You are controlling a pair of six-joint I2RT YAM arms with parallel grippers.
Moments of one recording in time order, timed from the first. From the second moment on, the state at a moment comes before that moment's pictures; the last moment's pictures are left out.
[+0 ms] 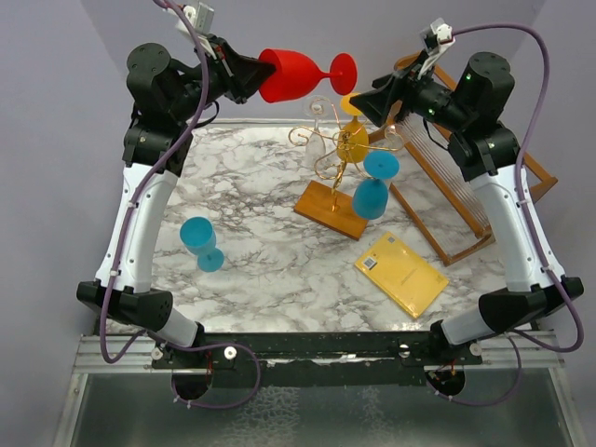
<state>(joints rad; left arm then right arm) -0.23 1.51 1.95 -0.22 0.62 -0.46 0.29 1.48 1.86 -0.34 -0.59 0.14</state>
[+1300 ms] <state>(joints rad) -0.33 1.52 1.95 -0.20 0.62 -0.28 0.29 1.52 1.88 -0.30 -0.51 0.29</state>
